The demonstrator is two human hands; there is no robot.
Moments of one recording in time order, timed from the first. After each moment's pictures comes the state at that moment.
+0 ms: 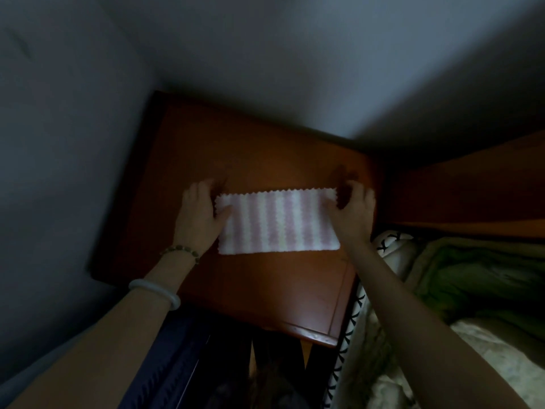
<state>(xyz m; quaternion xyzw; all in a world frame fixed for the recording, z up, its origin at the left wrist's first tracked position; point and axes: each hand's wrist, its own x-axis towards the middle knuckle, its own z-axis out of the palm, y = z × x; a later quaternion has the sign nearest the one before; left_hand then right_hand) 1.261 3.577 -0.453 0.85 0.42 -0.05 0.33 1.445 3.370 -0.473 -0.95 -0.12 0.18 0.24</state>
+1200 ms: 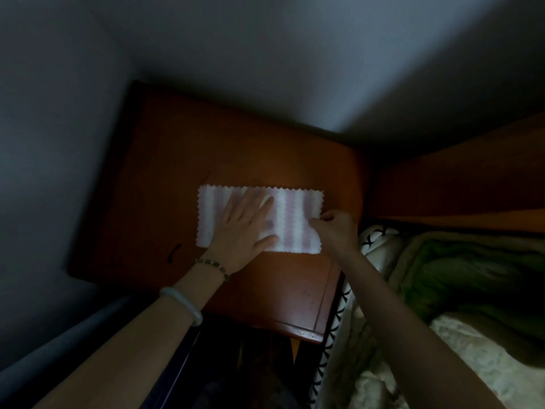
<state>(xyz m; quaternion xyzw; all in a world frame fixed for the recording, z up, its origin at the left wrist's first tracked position) 1.285 3.502 -0.477 0.97 0.13 -0.14 0.18 1.432 3.350 -0.461 -0.88 0.00 0.39 0.29</state>
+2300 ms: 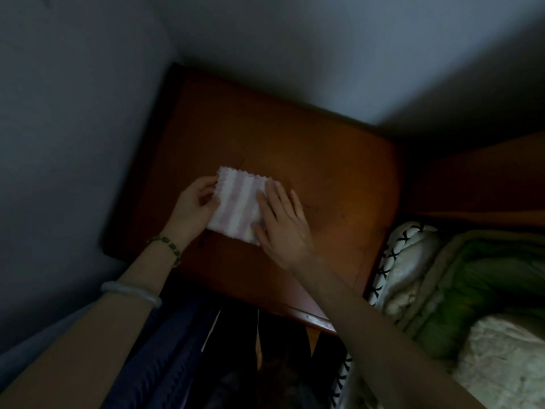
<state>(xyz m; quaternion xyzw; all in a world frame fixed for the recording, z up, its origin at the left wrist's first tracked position) 1.225 3.588 -0.437 0.65 0.50 -0.02 0.57 1.326 3.428 -0.472 -0.82 -0.52 0.20 0.12</state>
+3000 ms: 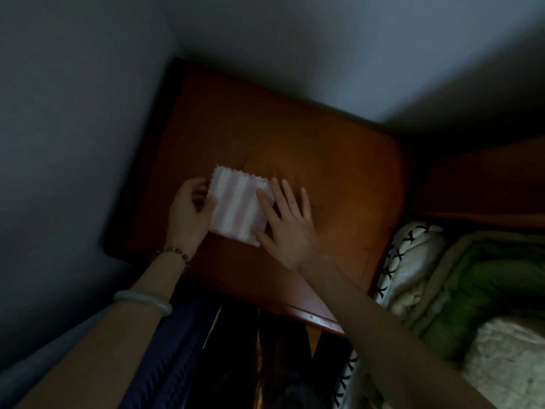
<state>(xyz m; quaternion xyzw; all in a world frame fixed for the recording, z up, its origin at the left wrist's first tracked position) 1.205 3.584 -0.463 0.69 0.54 0.05 0.47 1.327 3.424 -0.486 -0.82 -0.53 0.17 0.08</state>
